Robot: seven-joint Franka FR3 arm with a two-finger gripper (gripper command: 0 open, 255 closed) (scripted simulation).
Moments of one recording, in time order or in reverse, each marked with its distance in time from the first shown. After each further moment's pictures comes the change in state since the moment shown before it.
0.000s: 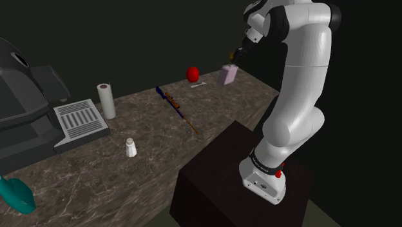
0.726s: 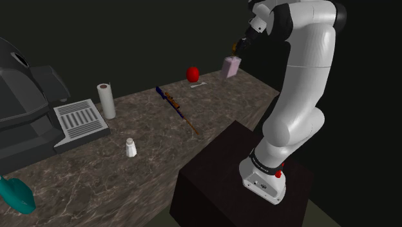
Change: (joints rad) arm -0.006 -0.033 -0.015 0.102 -0.036 -0.115 0.058
